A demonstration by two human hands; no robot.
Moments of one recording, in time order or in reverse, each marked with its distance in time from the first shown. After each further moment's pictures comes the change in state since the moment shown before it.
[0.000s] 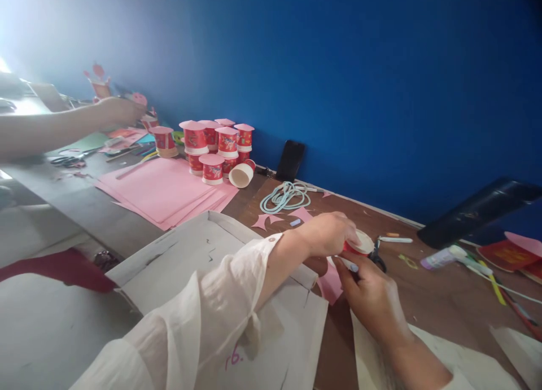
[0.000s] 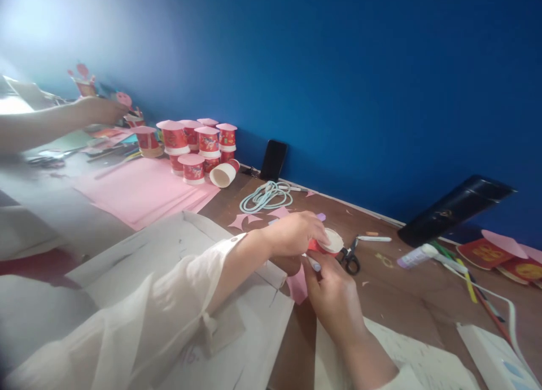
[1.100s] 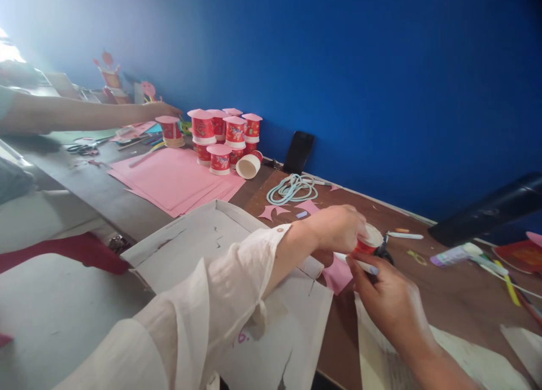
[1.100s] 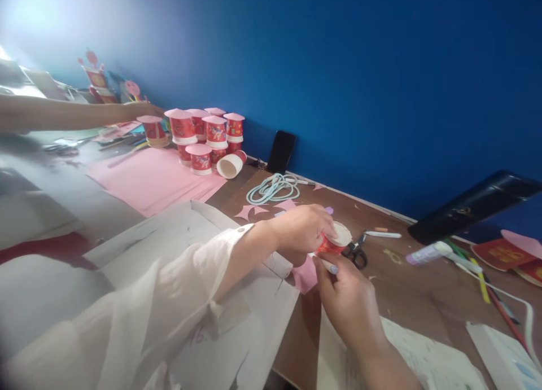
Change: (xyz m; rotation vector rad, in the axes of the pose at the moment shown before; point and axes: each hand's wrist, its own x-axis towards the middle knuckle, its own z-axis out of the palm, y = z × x) left_hand -0.004 0.014 -0.006 0.072 -0.003 -0.036; right_hand -0.006 -0.007 -0.021 -0.010 -0.109 0.205
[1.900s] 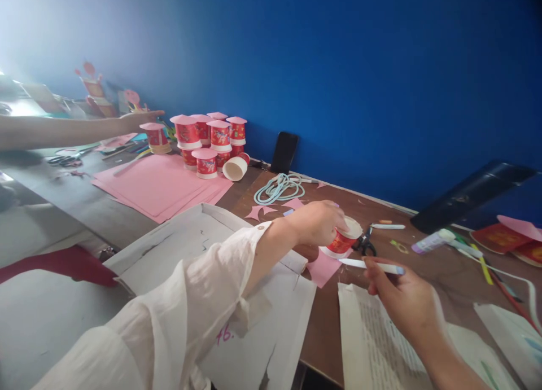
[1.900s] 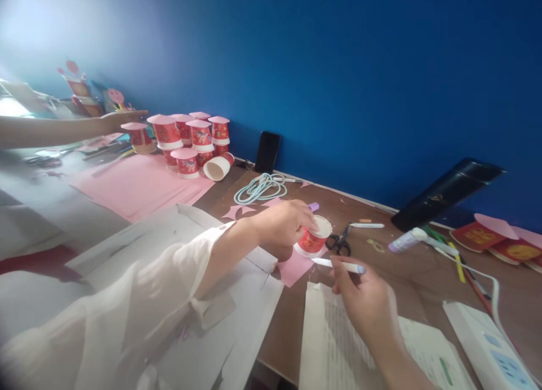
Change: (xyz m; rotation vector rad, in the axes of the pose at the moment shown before) left_hand -0.002 0.002 0.000 -0.030 0.017 -0.026; right_hand -0.012 0.046 -0.028 0.106 -0.046 0.427
